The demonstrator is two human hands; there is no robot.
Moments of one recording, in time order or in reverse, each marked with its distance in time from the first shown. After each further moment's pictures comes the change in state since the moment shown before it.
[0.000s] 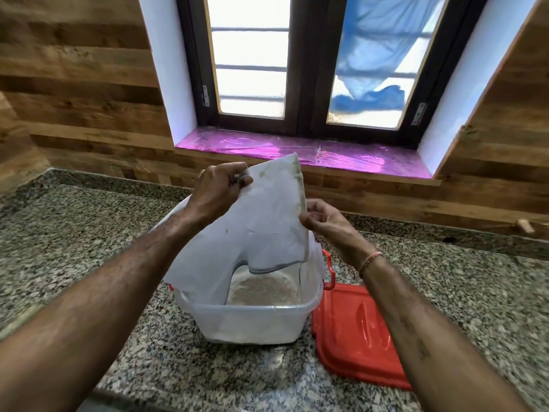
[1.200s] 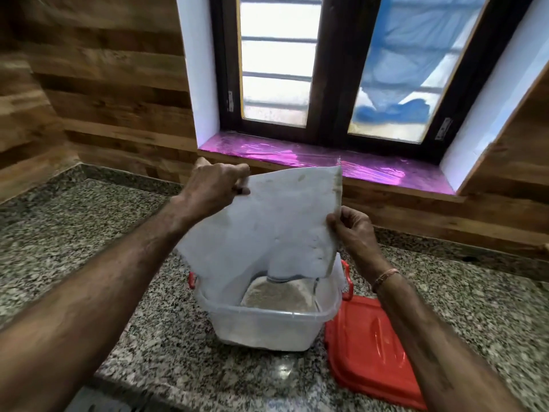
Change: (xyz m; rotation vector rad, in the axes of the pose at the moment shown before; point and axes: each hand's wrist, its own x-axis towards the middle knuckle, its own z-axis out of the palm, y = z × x) left_hand -0.003 -0.024 -0.050 0.421 -0.149 0.063; right_hand 0.004 0.002 0.014 0.029 0.255 -0.216
